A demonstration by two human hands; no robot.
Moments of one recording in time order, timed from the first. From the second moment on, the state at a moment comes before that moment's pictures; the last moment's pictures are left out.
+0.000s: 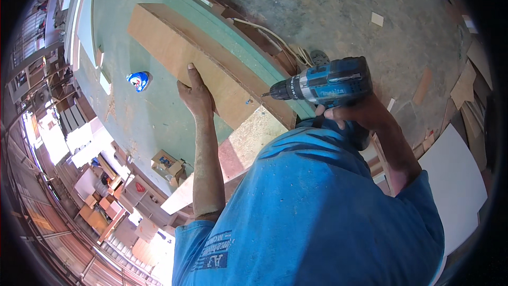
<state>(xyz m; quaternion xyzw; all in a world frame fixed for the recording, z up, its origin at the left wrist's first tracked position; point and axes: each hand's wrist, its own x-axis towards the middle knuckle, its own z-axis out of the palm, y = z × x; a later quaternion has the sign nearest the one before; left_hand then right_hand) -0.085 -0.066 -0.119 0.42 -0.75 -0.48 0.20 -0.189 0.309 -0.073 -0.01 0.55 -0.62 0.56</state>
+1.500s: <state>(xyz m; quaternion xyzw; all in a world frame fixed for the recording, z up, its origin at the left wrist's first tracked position) -0.074 -0.067 -0.109 0.53 -0.72 -0.43 0.12 -0.160 0.224 0.094 -0.19 0.81 -0.32 0.45</state>
